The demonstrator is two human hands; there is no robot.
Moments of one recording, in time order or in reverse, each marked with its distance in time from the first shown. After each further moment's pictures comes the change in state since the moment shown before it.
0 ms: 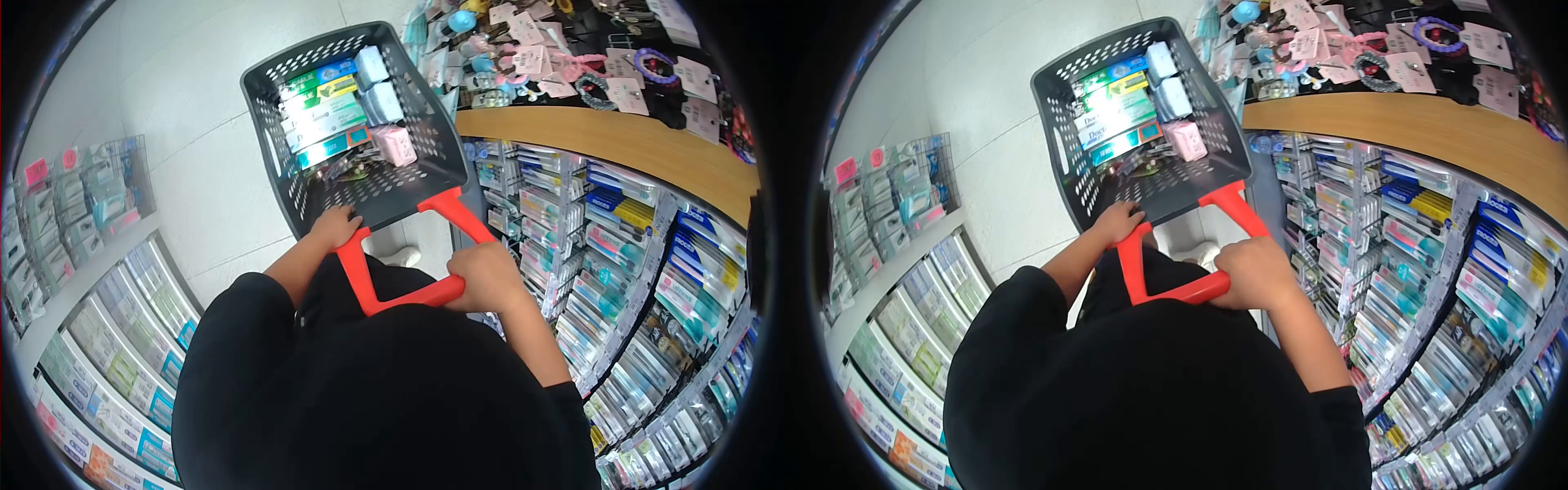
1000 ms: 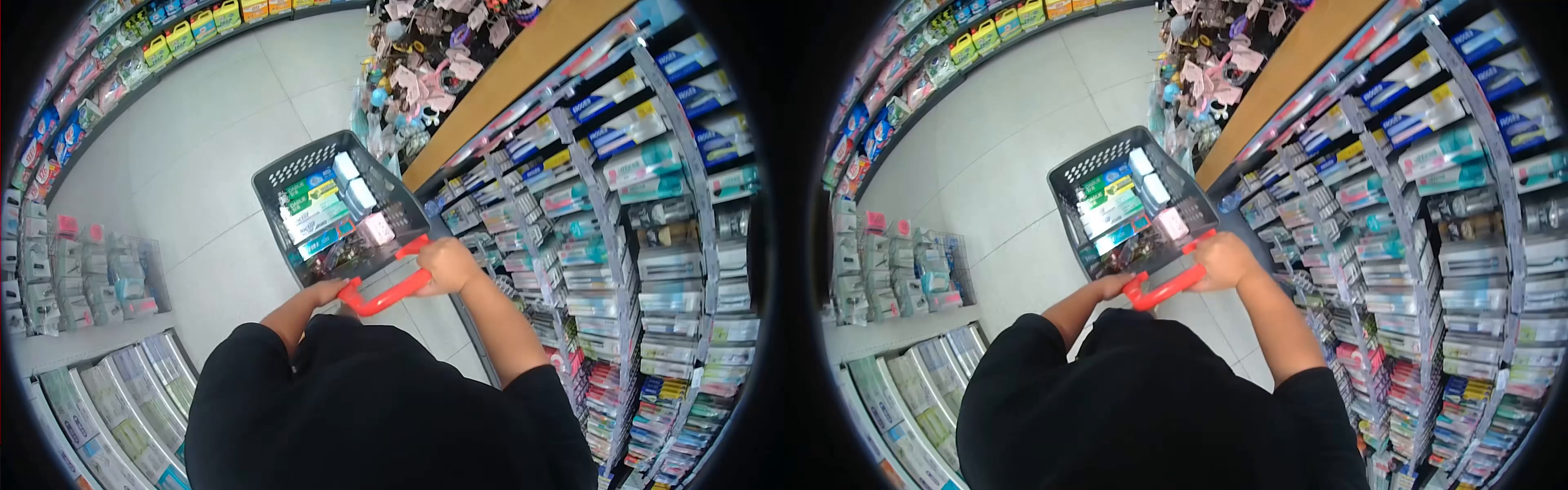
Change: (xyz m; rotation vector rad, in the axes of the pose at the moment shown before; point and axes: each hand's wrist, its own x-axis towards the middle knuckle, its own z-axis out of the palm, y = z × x) left_hand -0.034 -0.043 0.038 -0.091 -0.387 0.178; right_hand -0.072 -0.017 0.072 -0.286 0.531 -0.201
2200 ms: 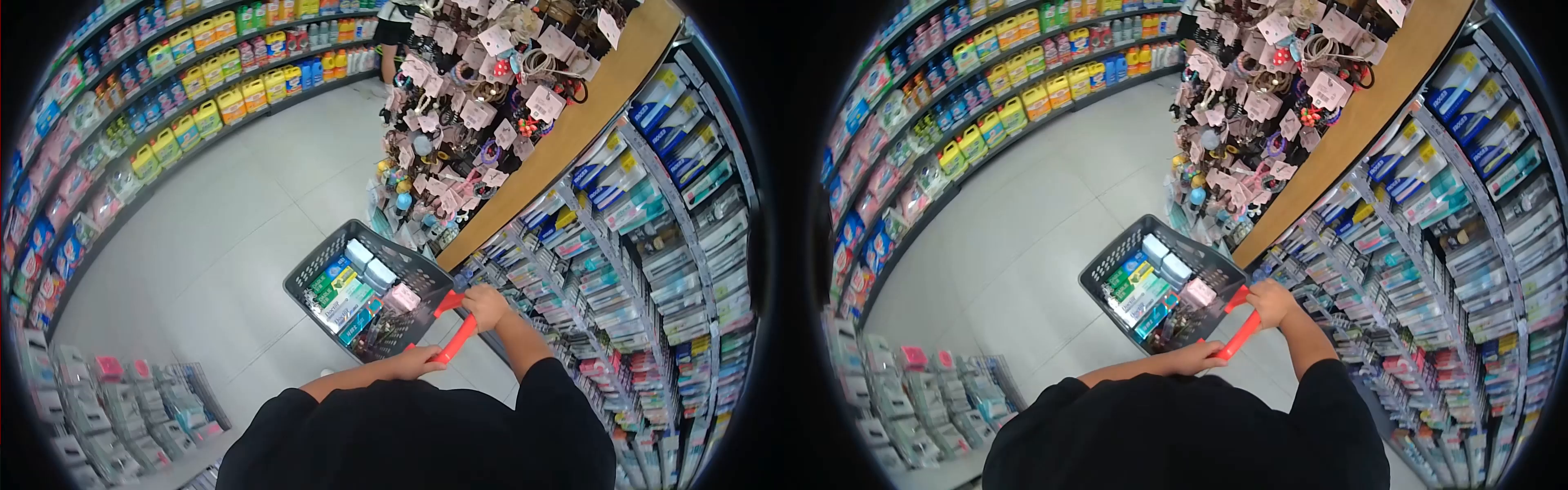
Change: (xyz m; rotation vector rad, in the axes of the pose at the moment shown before) left_hand -0.109 0.170 -0.120 0.167 -0.281 0.644; right_hand 0.100 0.031 -0.010 -0.140 0.052 0.160
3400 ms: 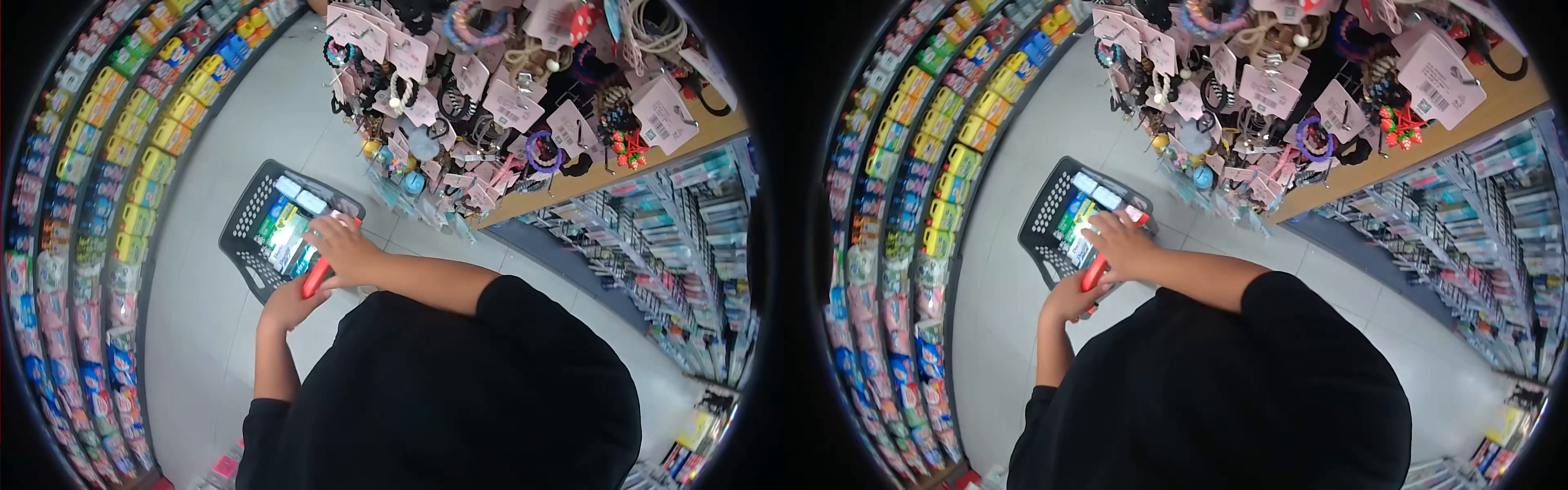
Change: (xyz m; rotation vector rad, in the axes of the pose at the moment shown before) left_hand -0.004 0.048 -0.446 0.377 0.177 -1.025; right_hand 0.407 0.069 0.062 0.351 0.356 0.340
